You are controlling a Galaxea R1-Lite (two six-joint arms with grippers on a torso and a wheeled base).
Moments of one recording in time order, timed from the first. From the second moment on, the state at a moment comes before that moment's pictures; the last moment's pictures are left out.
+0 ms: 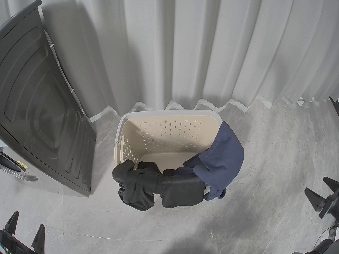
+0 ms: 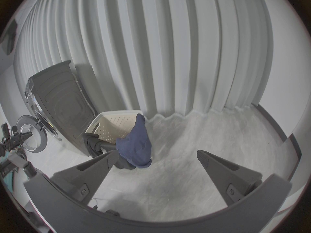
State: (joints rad) left arm -0.01 0.02 -0.02 0.00 0.01 -0.04; right arm 0.12 0.63 -0.16 -0.27 0.02 0.06
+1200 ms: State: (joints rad) left arm -0.01 0.02 -0.02 0.00 0.01 -0.04; right arm 0.44 1.60 -0.35 -0.59 0.02 0.22
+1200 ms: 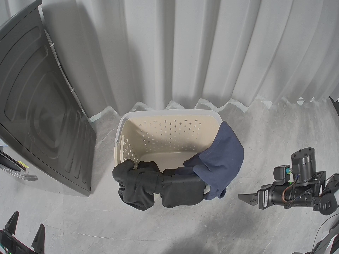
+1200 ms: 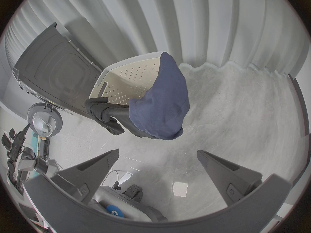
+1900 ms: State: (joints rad) left arm -0.01 0.02 -0.02 0.00 0.01 -0.04; right arm 0.48 1.87 -0.54 -0.59 0.01 0.26
